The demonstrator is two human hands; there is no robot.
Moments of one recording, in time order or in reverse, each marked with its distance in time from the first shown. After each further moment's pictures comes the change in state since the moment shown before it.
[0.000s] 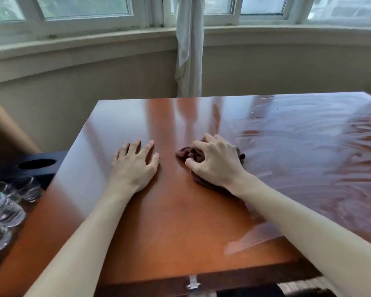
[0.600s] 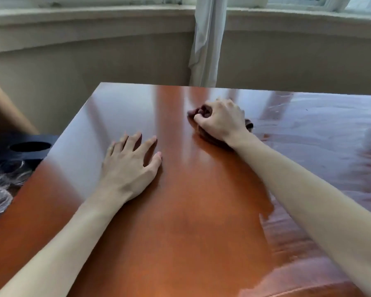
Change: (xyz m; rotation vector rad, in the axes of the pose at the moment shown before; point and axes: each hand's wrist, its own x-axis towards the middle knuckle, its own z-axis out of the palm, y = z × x) left_hand 0.006 -0.003 0.005 -0.032 0.034 -0.008; right_hand 0.138 0.048 0.046 -0.024 -0.008 0.074
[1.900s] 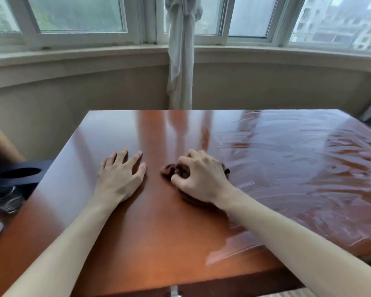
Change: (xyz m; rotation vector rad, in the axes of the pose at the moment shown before) left_hand -0.004 0.003 -0.003 0.025 0.001 0.018; right_hand -0.151 -0.036 -0.055 0.000 -0.052 -0.154
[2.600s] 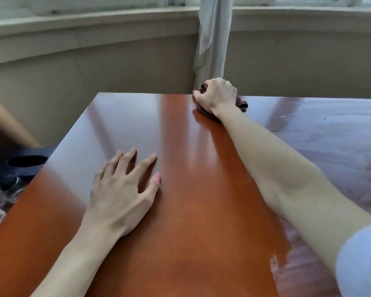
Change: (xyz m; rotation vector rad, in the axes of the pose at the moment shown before) left_hand 0.006 -0.003 0.004 -0.005 0.025 -0.060; right_hand 0.284 0.095 0.089 -0.045 0.070 0.301
